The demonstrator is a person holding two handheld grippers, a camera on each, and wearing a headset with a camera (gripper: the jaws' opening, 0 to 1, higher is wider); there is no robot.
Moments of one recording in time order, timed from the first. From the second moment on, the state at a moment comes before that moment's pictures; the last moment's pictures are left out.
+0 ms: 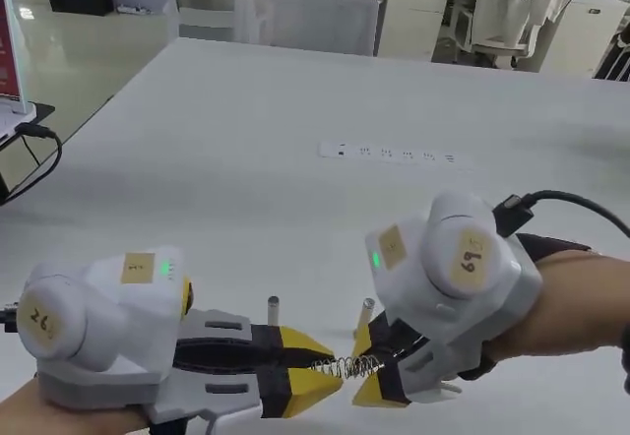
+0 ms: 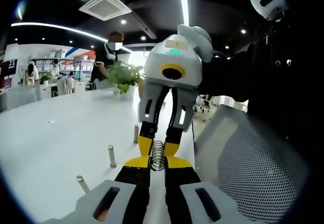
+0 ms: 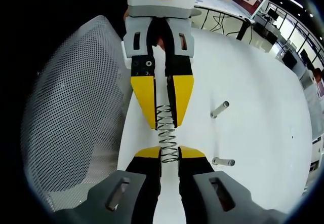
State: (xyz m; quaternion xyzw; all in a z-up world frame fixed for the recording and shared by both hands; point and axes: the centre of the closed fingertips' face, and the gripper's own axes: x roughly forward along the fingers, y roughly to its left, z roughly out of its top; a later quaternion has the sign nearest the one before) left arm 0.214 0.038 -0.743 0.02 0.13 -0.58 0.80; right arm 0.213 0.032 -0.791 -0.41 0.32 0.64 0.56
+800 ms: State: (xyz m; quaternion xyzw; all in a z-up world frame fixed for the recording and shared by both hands) left arm 0.209 0.037 -0.759 0.05 0.15 -0.59 0.79; right arm 0.204 0.041 -0.771 -0.39 0.30 0.66 0.56
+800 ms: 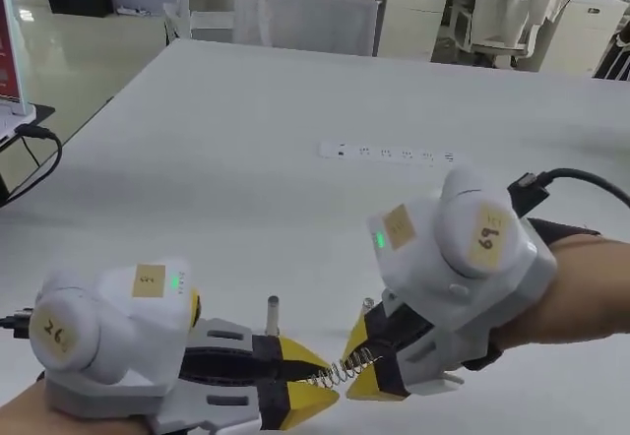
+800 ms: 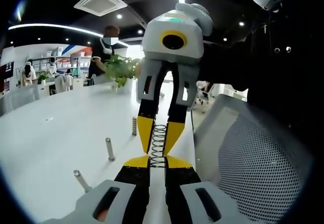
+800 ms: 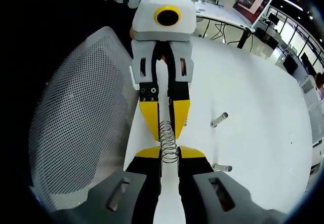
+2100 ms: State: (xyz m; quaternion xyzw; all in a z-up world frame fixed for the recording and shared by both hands) left arm 0.203 0.030 -0.769 0.09 0.15 -0.60 0.78; right arm 0.193 0.050 -0.757 -0.39 0.30 0.67 0.55
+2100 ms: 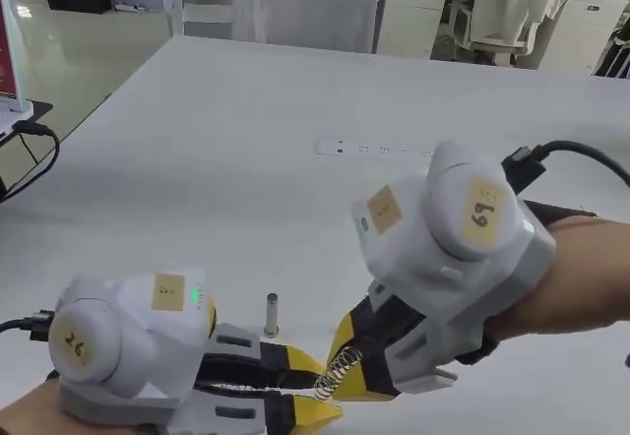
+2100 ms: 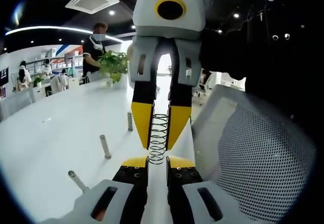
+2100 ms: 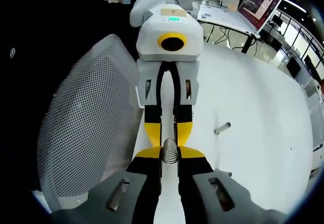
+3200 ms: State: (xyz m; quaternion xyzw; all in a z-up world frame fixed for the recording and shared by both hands) left arm 0.212 0.056 -0.781 0.06 0.17 -0.56 0.81; right arm 0.227 0.011 -0.756 -0.40 0.33 0.62 0.59
